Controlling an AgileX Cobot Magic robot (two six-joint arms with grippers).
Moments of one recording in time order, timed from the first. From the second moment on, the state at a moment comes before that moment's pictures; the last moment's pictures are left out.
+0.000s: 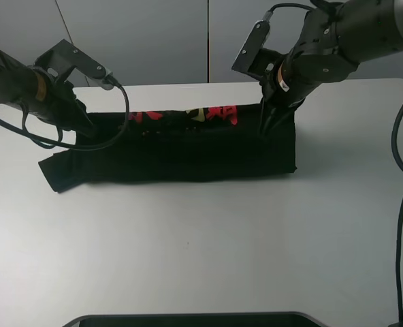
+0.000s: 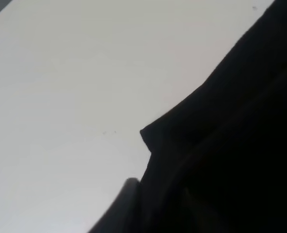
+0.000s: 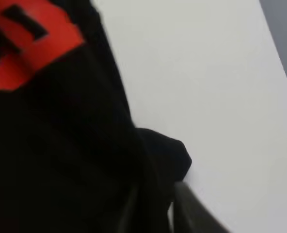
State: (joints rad) left arm -0.47 1.71 -0.86 0.78 0.20 -0.43; right arm 0.52 1.84 -1.04 -0.85 0.44 0.23
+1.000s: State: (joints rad) left arm -0.37 1.87 -1.14 0.07 0.73 -0.23; right arm 0.33 1.83 -1.24 -0.11 0.74 0.08
